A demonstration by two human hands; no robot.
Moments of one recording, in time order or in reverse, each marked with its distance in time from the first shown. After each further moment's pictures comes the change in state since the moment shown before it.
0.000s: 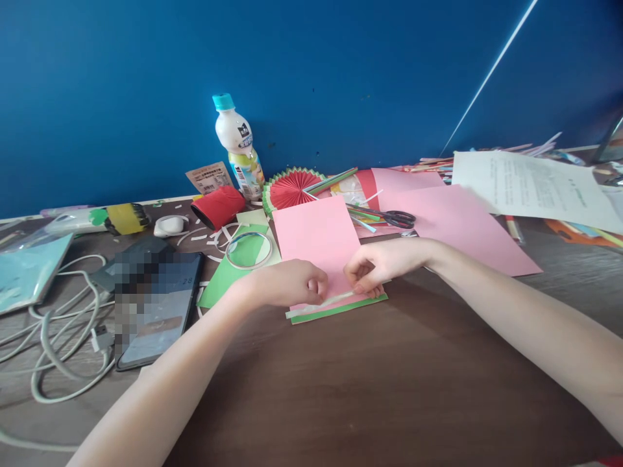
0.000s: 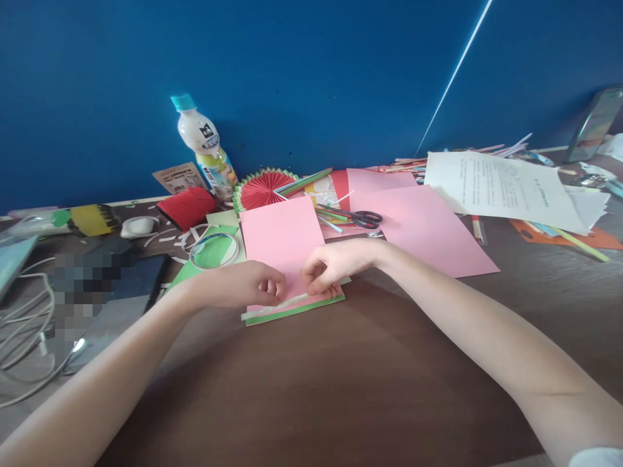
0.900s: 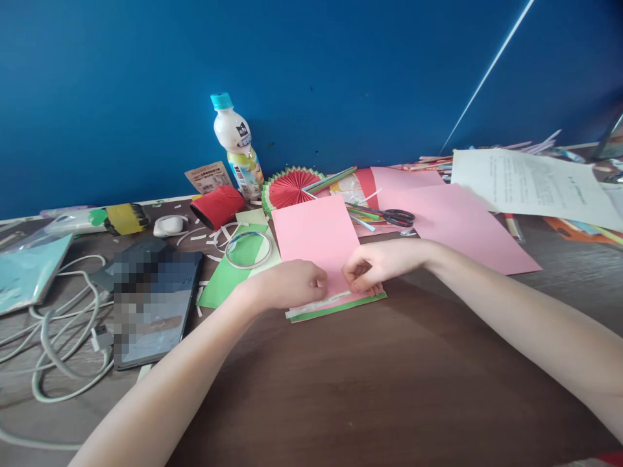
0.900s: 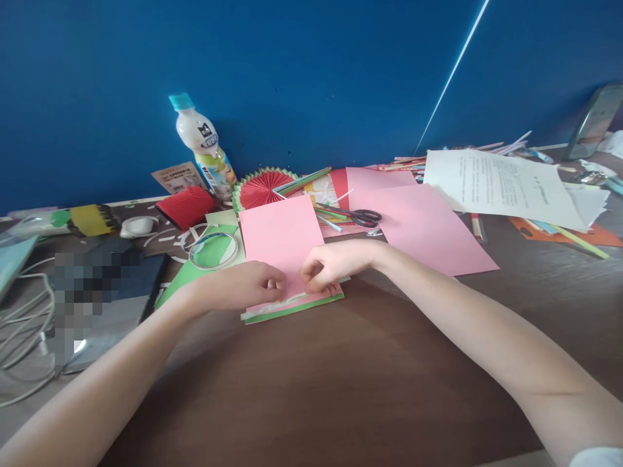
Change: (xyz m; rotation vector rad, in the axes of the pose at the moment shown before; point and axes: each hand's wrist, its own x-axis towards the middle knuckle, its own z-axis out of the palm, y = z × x) left_hand 0.001 0.010 0.004 0.060 0.073 -0.076; right_hand 0.000 -0.002 0.005 -0.029 0.037 0.019
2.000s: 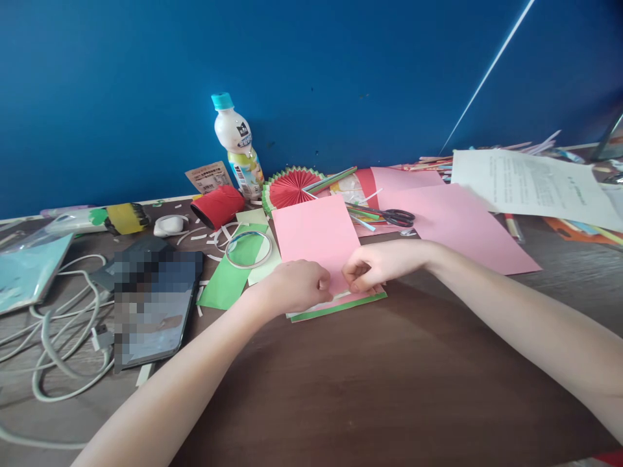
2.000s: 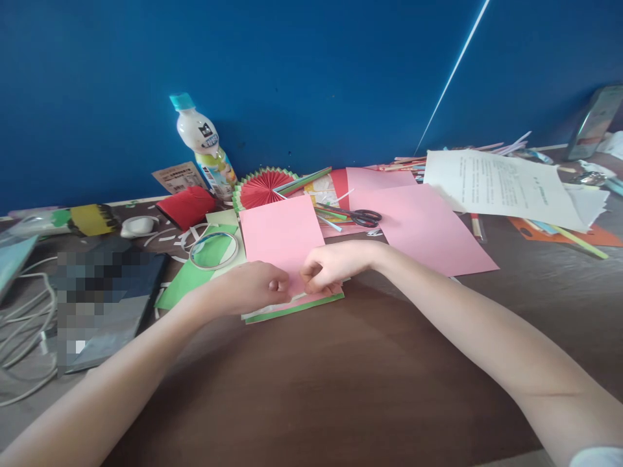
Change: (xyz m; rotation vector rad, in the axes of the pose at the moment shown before) left_hand 0.000 0.012 0.006 0.056 0.091 -0.138; right_hand -0.001 -0.004 0.002 -0.069 0.023 0.041
